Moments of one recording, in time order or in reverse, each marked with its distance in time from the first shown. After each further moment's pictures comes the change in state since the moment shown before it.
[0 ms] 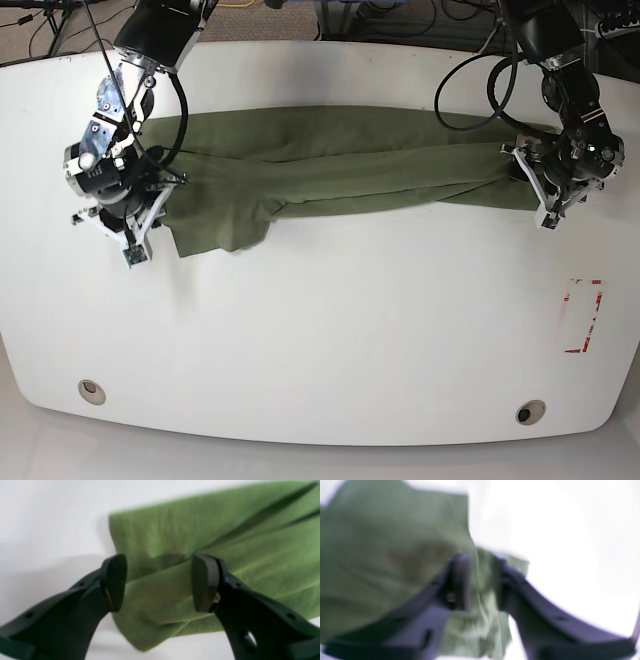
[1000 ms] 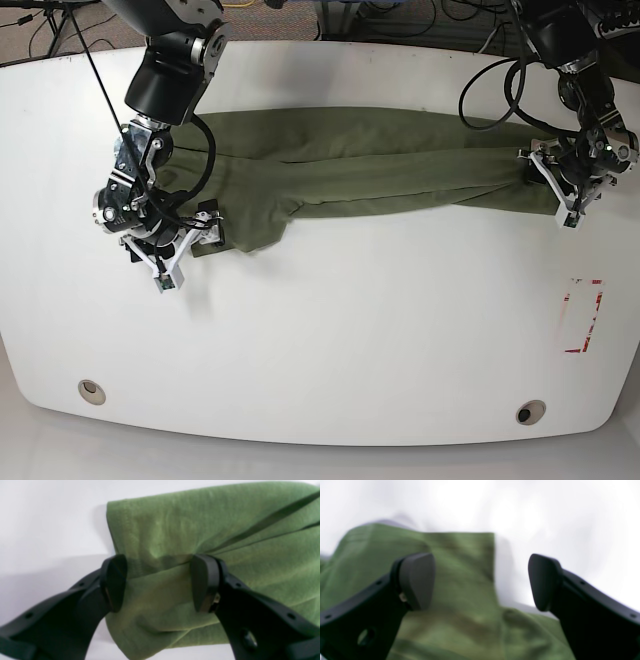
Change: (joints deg) left arm -0.3 -3.5 -3.4 -6.8 -1.2 -0.1 -6.6; right arm 11.9 -1.5 0.4 -28.0 1.0 0.0 10.5
